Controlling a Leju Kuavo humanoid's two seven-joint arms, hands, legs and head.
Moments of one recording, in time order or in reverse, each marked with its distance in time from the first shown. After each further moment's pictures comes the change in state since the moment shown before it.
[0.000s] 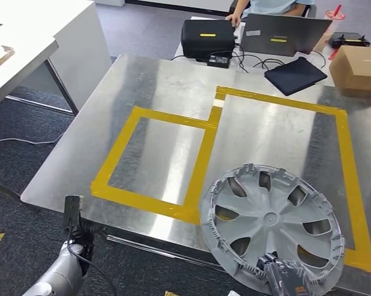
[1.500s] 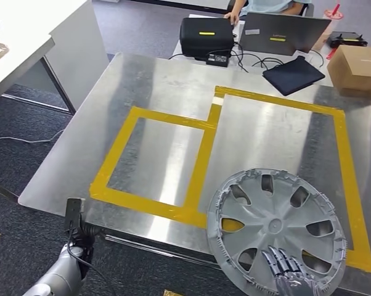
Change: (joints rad) left arm -0.004 0.014 0.004 0.036 -0.008 -0.027 -0.010; right arm 0.049 -0.121 0.002 -0.084 0.007 0.031 0.052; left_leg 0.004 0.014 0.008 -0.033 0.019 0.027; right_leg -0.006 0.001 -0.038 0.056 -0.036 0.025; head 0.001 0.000
